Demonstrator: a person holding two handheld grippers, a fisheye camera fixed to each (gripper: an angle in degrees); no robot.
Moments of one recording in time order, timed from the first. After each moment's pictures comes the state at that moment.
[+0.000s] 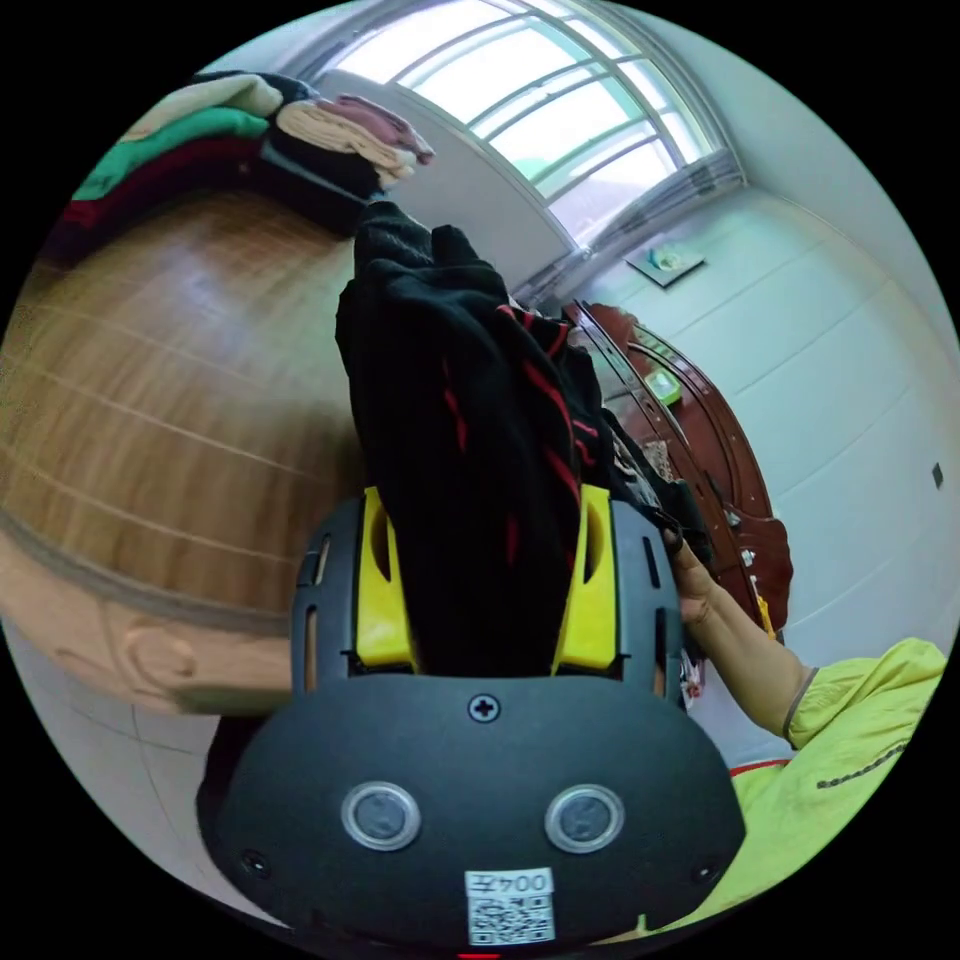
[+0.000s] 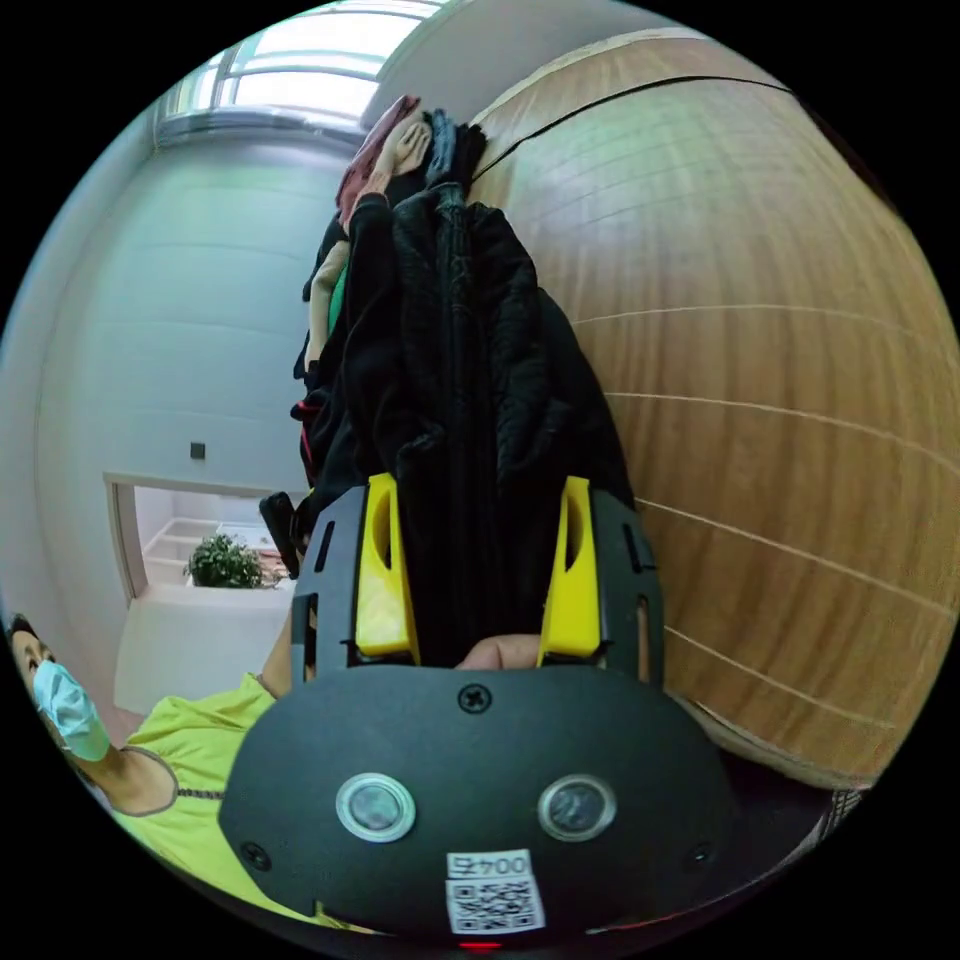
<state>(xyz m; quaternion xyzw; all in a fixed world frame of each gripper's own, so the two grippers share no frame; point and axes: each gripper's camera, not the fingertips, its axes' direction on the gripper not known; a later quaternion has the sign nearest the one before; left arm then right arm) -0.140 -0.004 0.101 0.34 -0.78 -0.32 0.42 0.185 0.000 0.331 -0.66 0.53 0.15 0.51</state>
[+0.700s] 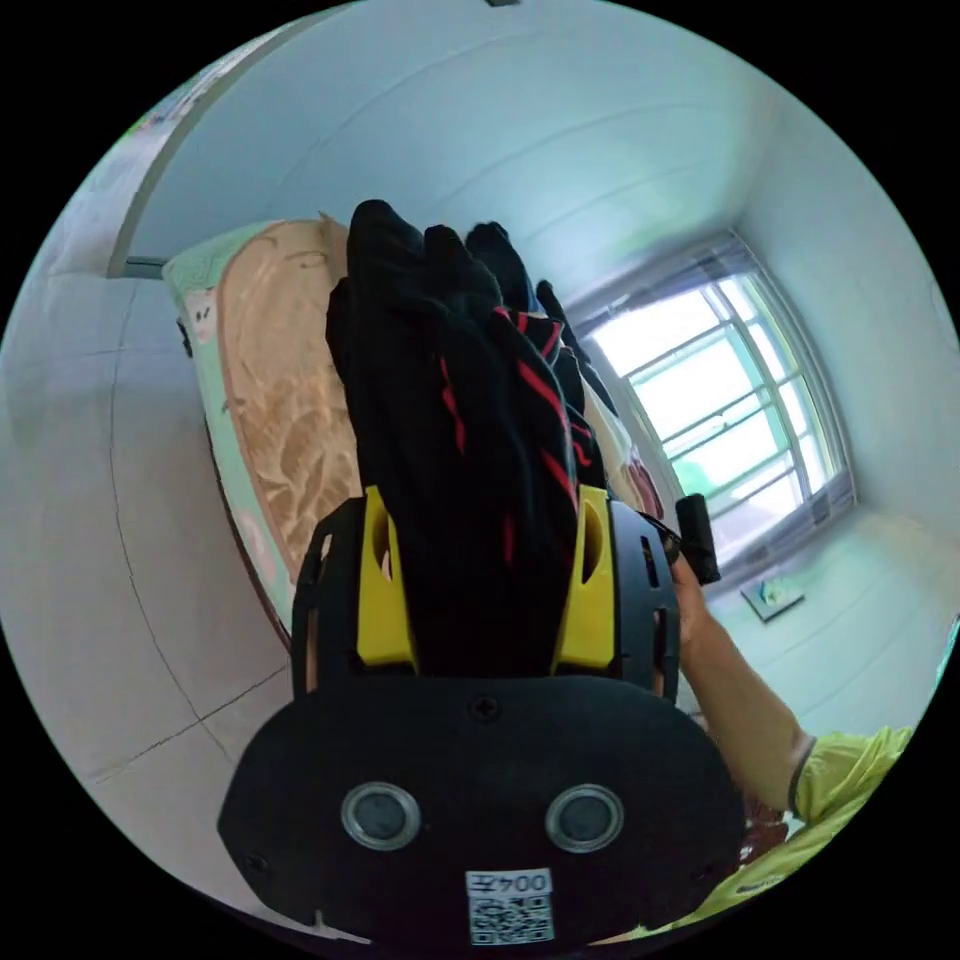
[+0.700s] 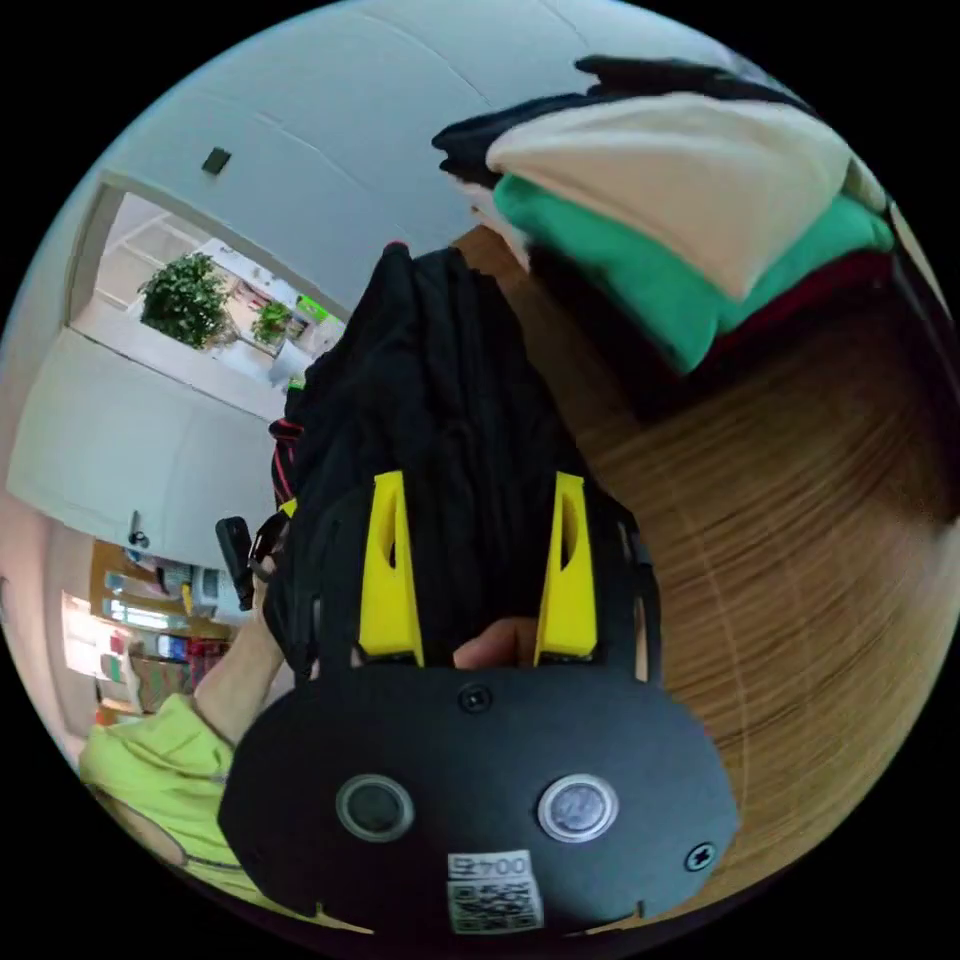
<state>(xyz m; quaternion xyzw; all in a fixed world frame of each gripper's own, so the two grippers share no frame) 0.296 -0.128 0.163 0.60 -0.78 -0.16 0.06 0.397 0.531 0.615 -0.90 0.27 0.00 0.34</state>
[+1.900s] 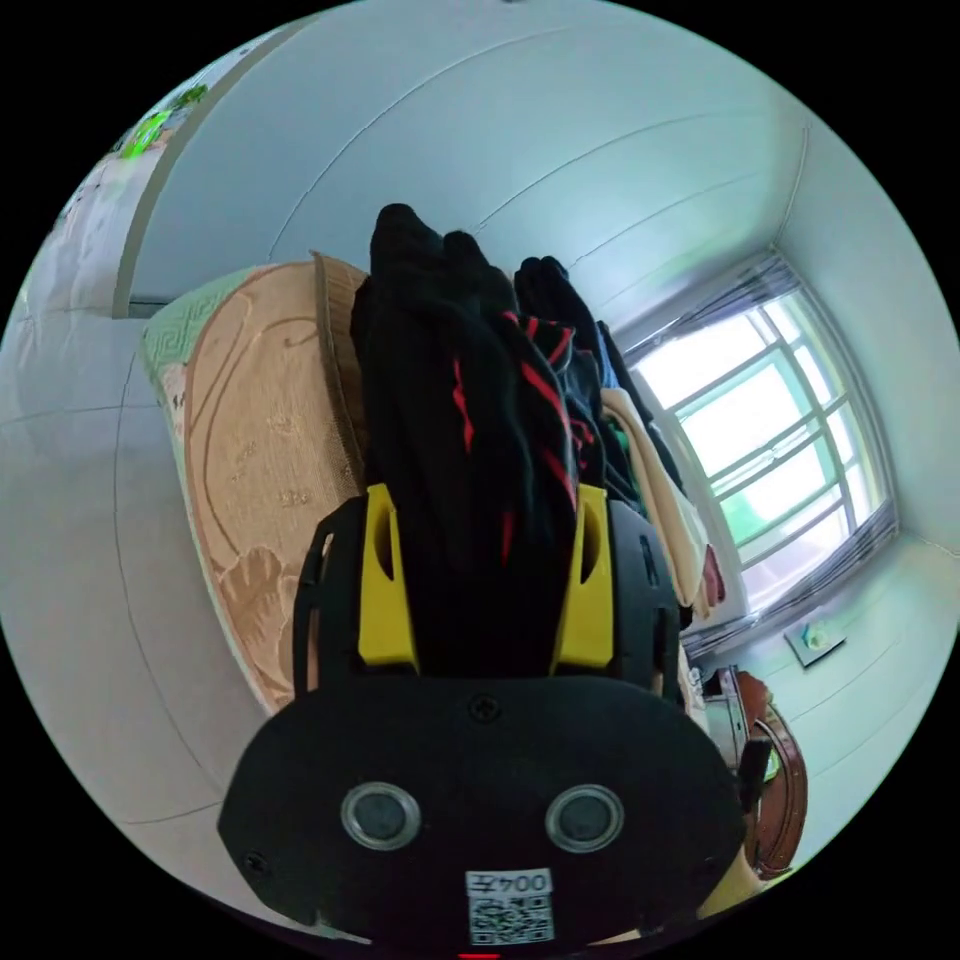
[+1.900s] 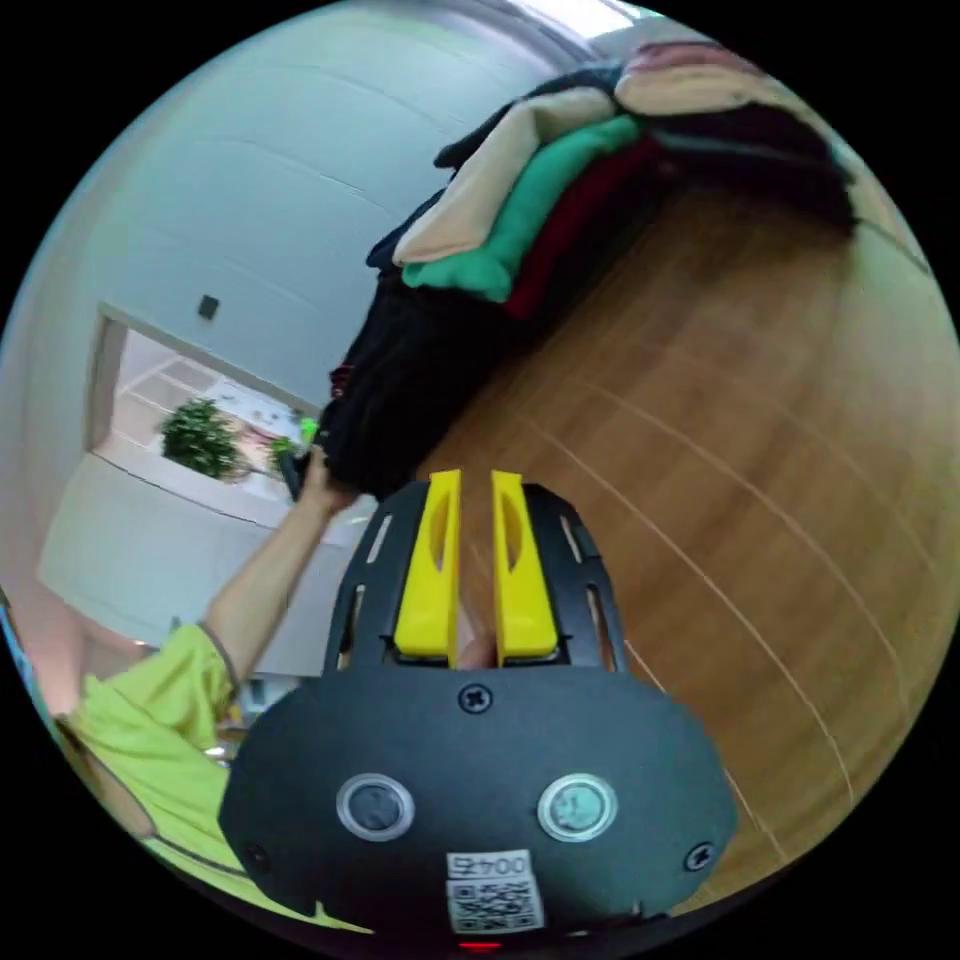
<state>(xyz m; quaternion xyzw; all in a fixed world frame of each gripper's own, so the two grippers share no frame) 0.304 -0.050 0.044 0.59 -0.79 -0.17 -0.01 0.318 0.400 0.454 -0.79 0.39 0.03 0.47</state>
